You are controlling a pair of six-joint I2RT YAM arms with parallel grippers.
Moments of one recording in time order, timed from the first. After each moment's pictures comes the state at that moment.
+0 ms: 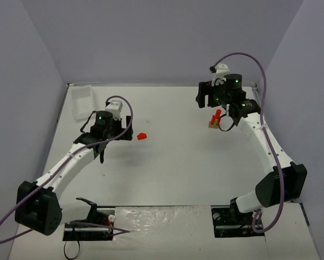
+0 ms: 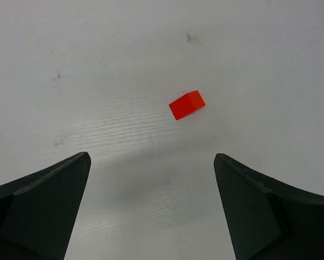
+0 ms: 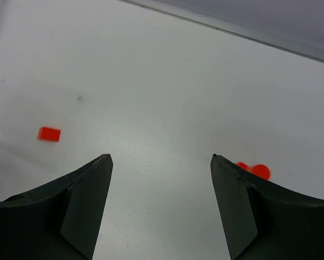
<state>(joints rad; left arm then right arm) -0.35 1.21 0.89 -0.28 -0.04 -0.20 0.27 1.46 1.40 -0.41 -0.16 0.00</state>
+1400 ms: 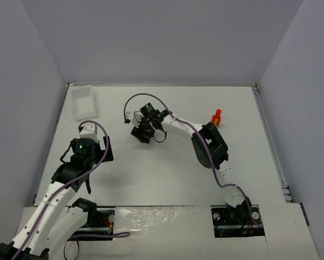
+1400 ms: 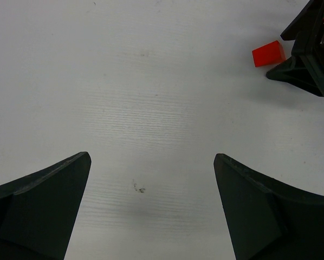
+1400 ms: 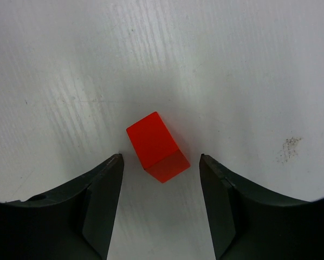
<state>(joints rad) -0.32 0.70 0.66 -0.60 -0.29 -0.31 0.75 2.32 1.82 -0.46 -0.28 -0.49</state>
